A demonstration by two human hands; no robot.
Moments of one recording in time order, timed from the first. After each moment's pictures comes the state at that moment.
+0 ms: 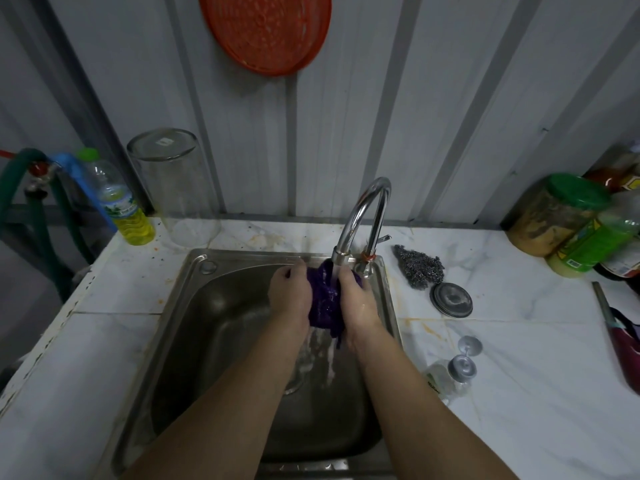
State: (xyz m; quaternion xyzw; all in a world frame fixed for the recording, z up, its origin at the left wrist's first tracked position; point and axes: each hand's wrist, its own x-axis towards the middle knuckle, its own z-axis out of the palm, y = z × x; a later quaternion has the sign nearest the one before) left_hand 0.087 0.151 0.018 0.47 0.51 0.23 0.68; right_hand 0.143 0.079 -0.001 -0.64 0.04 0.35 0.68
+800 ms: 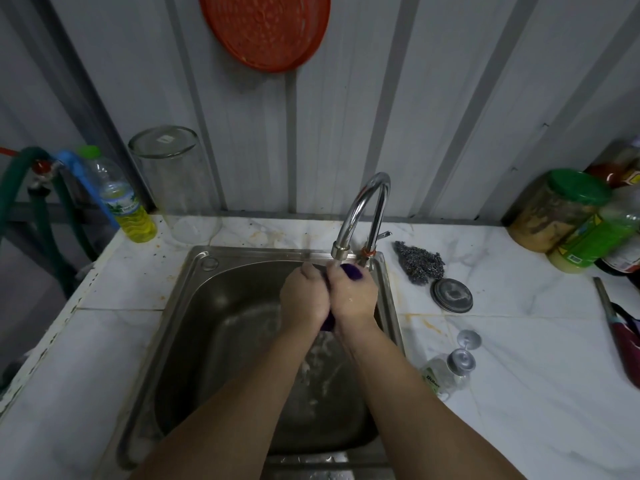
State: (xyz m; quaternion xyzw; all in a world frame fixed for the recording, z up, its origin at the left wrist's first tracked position) left_hand 0.089 0.133 0.016 0.67 0.49 0.24 0.50; right_hand 0.137 0.088 -0.004 -0.68 0.01 0.22 0.70
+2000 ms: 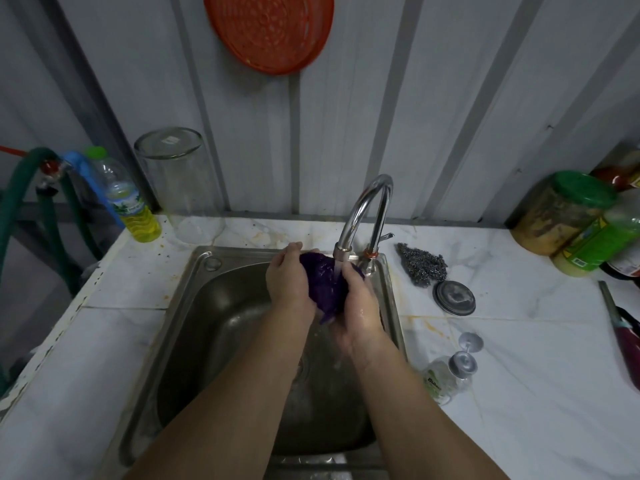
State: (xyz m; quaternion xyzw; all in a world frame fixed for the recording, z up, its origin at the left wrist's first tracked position) left_hand 0.095 0.156 0.028 0.32 0.48 0.32 0.75; right_hand 0.126 0.076 0.008 -0.42 0.10 0.38 0.82
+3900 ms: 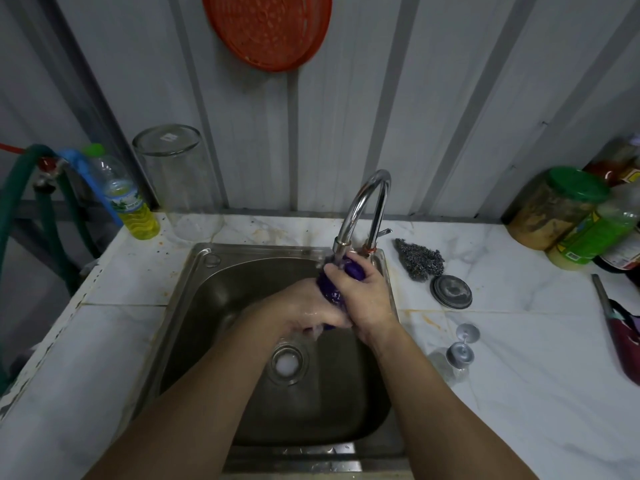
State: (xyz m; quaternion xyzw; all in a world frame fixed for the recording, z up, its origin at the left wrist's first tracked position) left_hand 0.060 0.154 0.033 0.74 0.27 -0.10 0.61; right_hand 0.147 0.066 -0.003 -0.60 -0.11 0.28 0.74
